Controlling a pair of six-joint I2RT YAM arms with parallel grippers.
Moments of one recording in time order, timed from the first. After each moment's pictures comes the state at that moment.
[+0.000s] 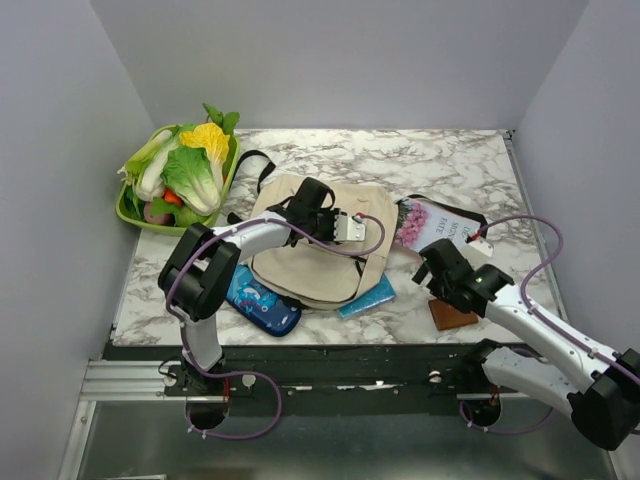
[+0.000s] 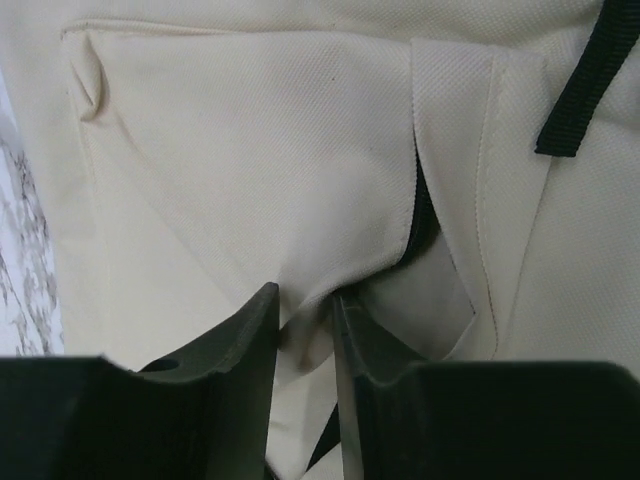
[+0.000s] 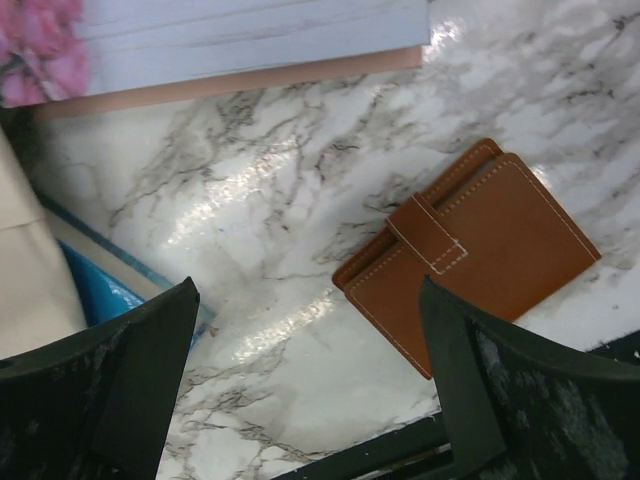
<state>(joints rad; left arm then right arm) -0.61 1.83 1.18 -0.19 0.35 1.04 0.61 0.94 0.64 -0.78 0.52 1.08</state>
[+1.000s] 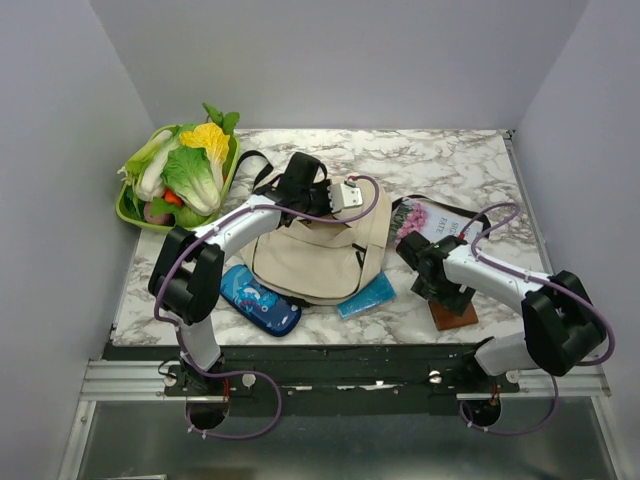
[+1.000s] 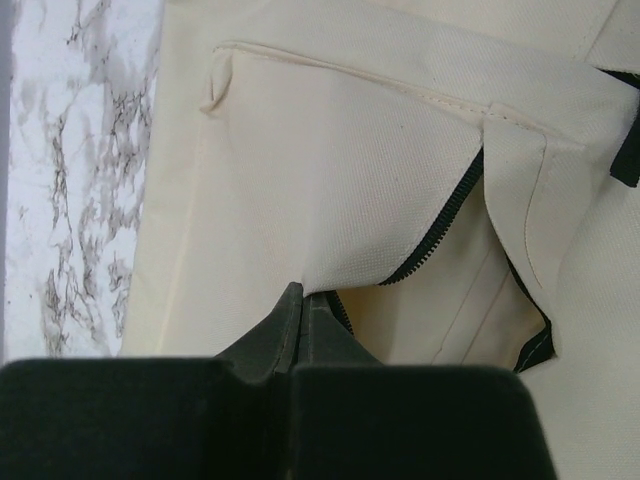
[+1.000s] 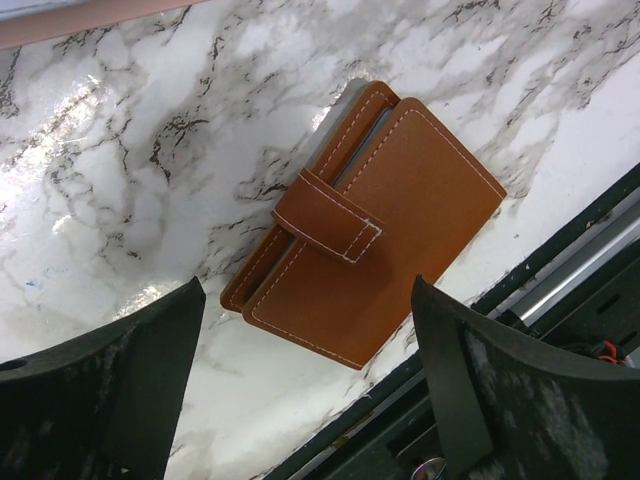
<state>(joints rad) -0.55 1.78 1.34 -0.29 0.35 0.84 0.57 1.41 0.78 -1.03 0.52 1.23</state>
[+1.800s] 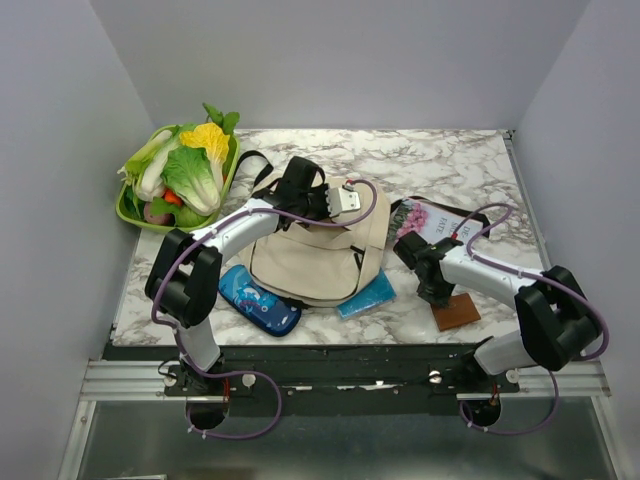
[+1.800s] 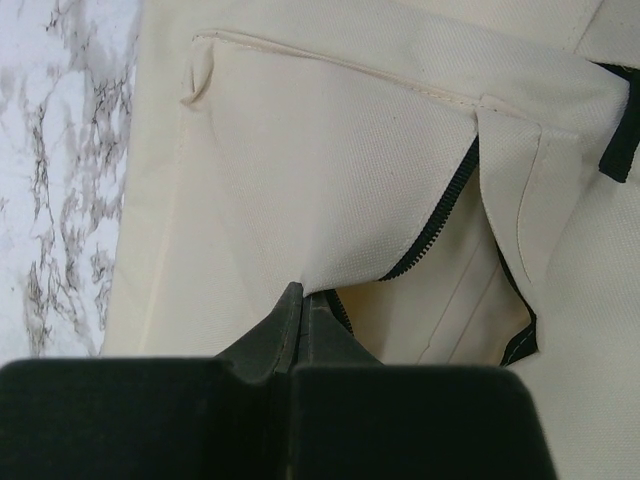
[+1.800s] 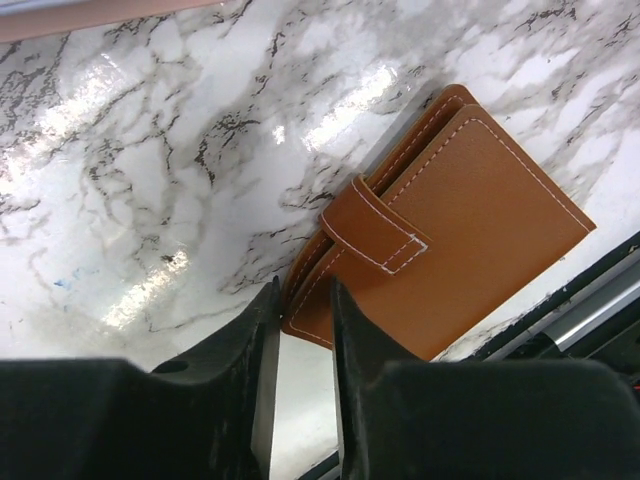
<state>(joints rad) -0.55 1.76 1.29 -0.28 0.36 0.83 0.57 1.45 0.76 -0.93 0.49 1.18</state>
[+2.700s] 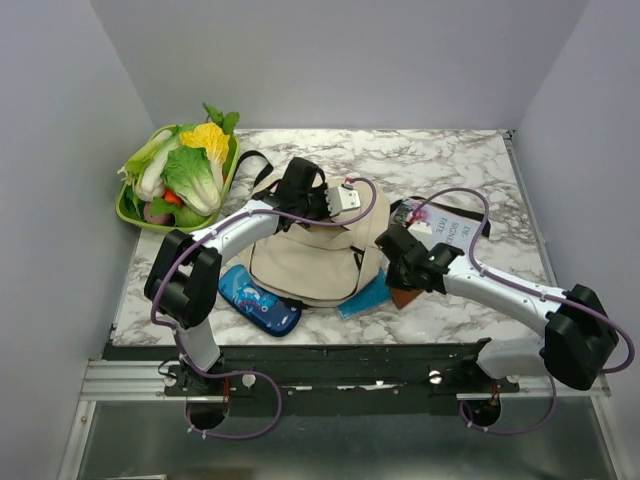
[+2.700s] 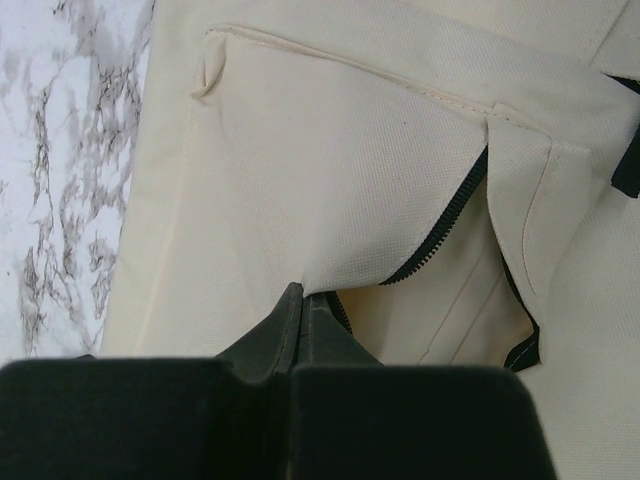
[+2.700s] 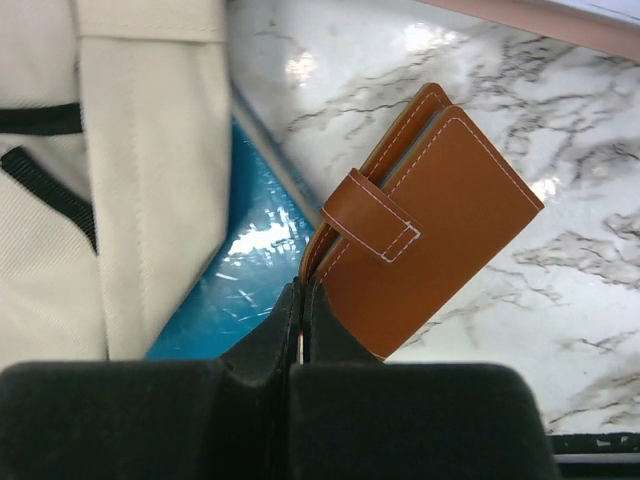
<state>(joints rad) -0.55 1.75 1.27 -0.26 0.33 0.79 0.76 1.30 0.83 -0.66 0.36 0.93</state>
